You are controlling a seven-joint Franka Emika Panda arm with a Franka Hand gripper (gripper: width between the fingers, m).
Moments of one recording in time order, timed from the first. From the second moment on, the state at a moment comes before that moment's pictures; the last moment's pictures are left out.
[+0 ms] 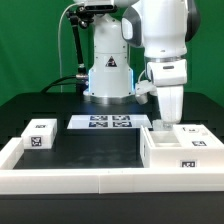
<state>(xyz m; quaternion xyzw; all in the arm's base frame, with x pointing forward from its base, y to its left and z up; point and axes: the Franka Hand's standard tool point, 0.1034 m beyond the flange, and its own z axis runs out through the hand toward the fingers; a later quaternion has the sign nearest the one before) 0.398 0.107 0.013 -0.74 -0.67 0.00 0.06</state>
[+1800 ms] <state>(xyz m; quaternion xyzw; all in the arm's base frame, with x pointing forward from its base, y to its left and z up) 0.459 0.071 0.063 -0.75 -0.66 0.01 0.04</state>
